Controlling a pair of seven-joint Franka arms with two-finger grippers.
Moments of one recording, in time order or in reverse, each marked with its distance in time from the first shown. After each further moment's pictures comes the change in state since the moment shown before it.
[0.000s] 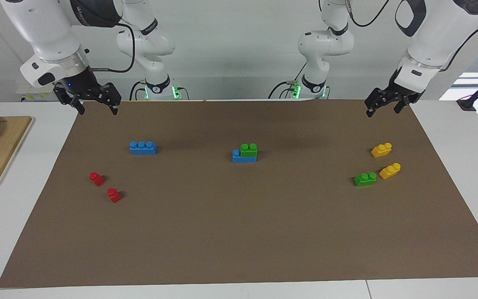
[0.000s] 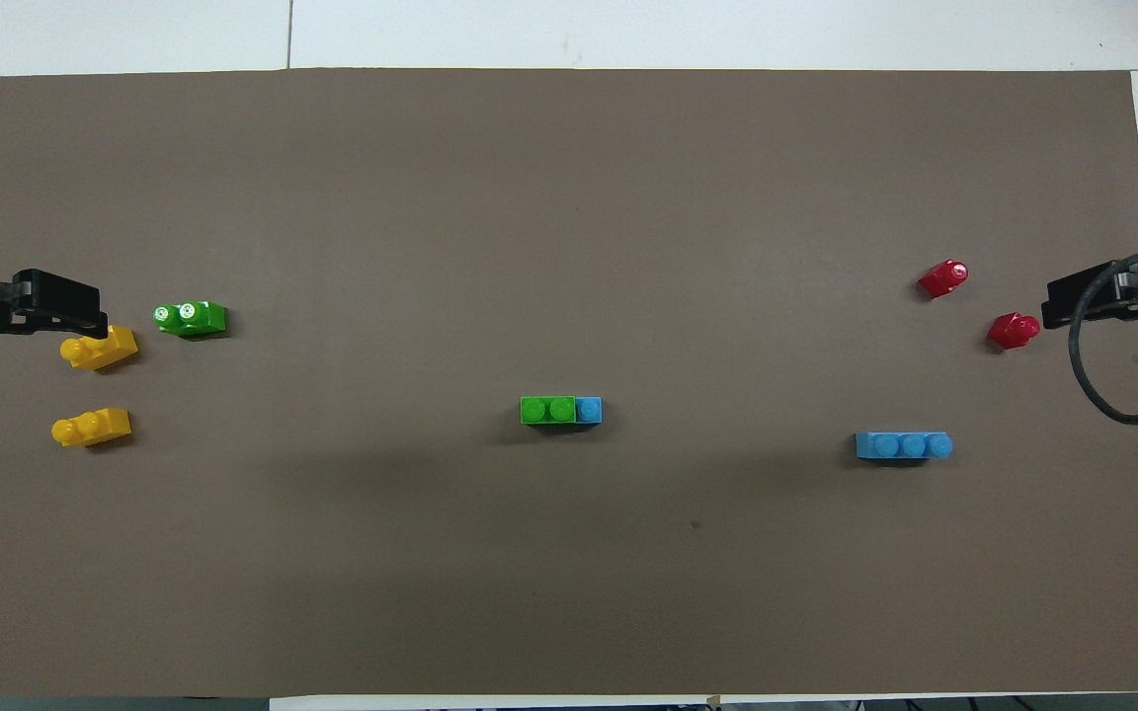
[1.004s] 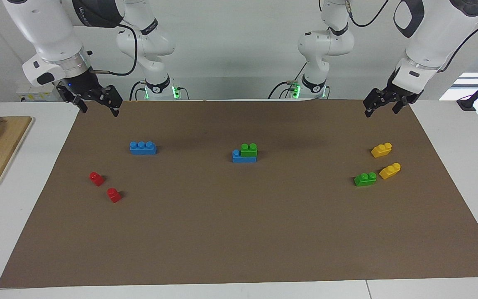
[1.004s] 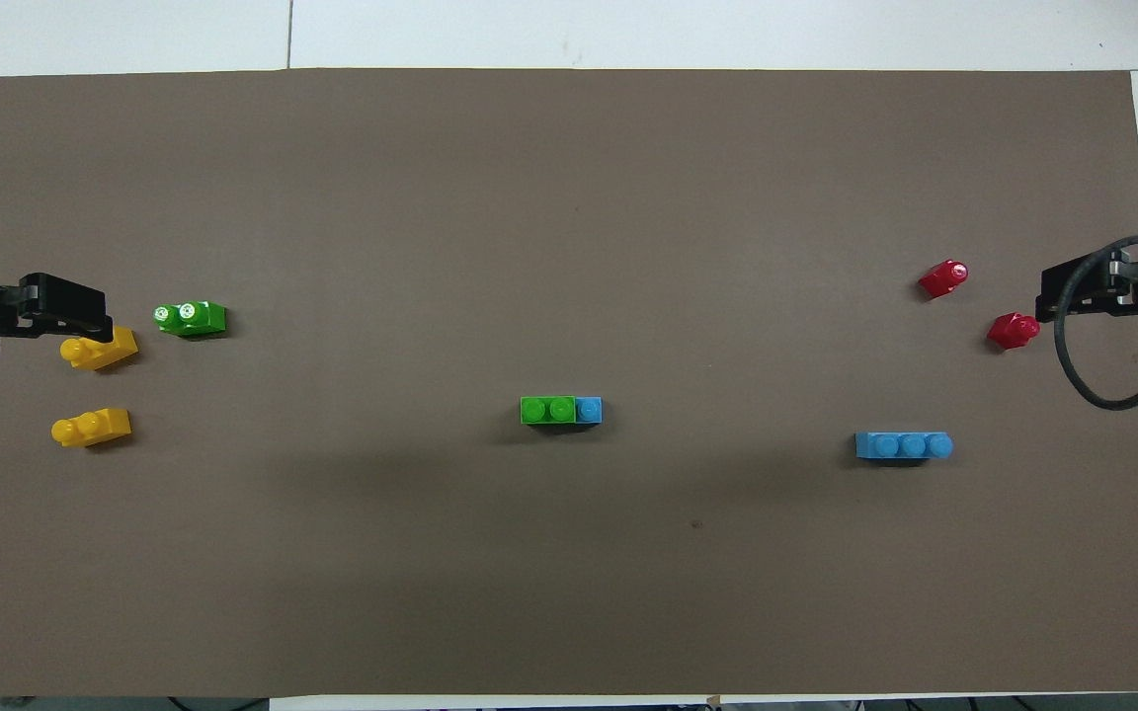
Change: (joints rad) left arm -0.001 -0.004 -0.005 -0.011 0.000 -0.001 0.000; right arm 0.001 0.000 0.007 -0.009 0.000 0.000 0.195
